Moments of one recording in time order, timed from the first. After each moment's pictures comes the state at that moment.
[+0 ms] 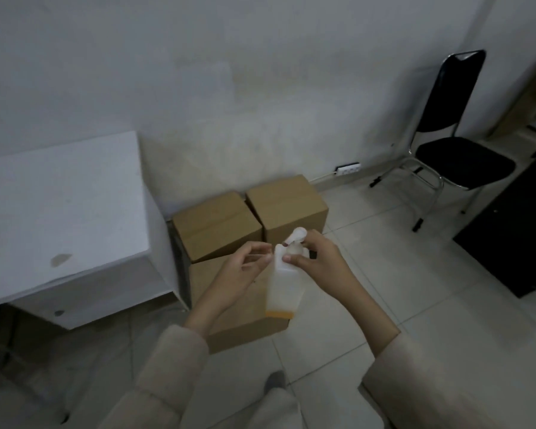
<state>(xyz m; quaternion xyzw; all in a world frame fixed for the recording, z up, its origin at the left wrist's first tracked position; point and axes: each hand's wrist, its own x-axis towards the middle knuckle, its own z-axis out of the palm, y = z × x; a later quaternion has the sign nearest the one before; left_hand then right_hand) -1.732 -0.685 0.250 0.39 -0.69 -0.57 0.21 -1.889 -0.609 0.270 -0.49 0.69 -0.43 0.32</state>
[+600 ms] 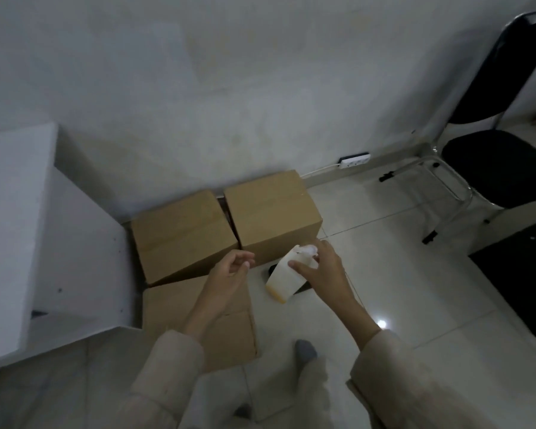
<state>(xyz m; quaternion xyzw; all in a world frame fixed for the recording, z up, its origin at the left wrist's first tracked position) -1.940 -0.863 0.167 0.51 -0.64 -0.55 0.18 -2.117 -0.791 0.178 -0.40 0.77 -0.37 0.32</state>
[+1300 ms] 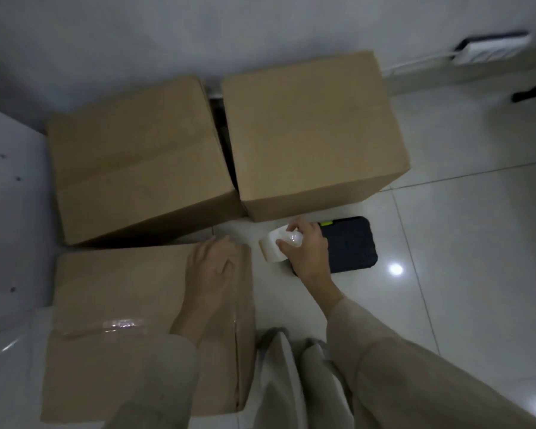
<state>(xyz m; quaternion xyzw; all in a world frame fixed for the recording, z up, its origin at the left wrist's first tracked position) -1.984 -0.986 -0.202 0.68 -0.62 -0.39 0.04 -2.154 -0.977 -0.238 -0.37 0.80 -0.25 0.41</state>
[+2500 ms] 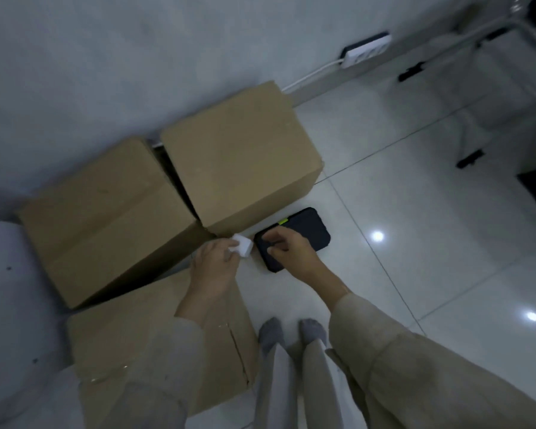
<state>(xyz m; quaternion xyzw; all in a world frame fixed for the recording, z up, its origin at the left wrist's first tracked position) -2.050 -1.006 -0.110 0.58 -0.71 -0.40 -0.06 -2.201 -0.939 -0.121 -0.34 0.73 -0.29 0.52</state>
